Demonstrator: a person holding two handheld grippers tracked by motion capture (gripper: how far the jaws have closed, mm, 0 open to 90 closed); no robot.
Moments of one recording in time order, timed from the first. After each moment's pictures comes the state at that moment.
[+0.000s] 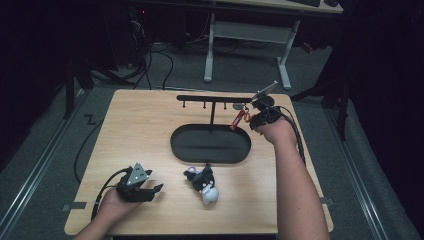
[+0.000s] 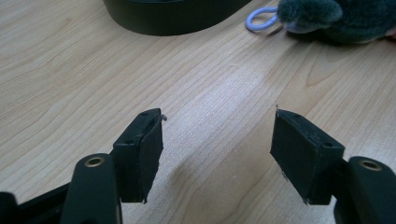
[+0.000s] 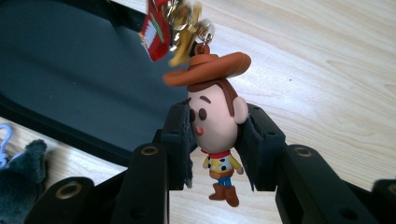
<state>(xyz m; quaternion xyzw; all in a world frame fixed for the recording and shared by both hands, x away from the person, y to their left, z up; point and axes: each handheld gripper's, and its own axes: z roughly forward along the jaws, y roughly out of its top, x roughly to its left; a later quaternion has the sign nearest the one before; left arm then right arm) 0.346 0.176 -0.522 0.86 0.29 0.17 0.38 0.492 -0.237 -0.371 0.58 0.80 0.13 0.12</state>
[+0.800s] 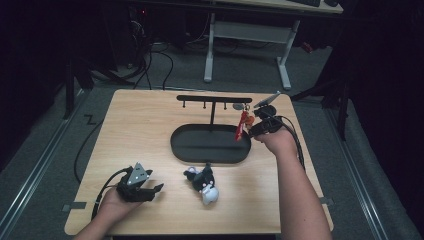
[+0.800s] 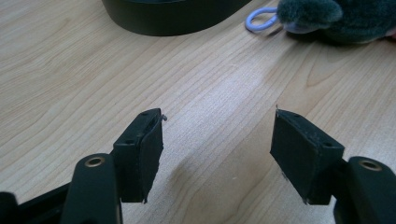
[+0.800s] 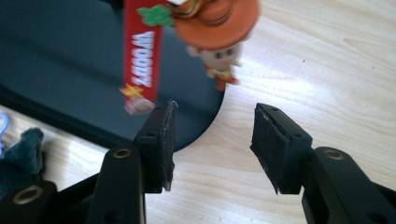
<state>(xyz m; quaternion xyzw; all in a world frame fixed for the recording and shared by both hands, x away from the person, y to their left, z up) 0.347 0.175 -0.522 0.86 0.29 0.17 0.38 0.474 -0.244 -0.389 0.59 0.79 0.15 0.11</state>
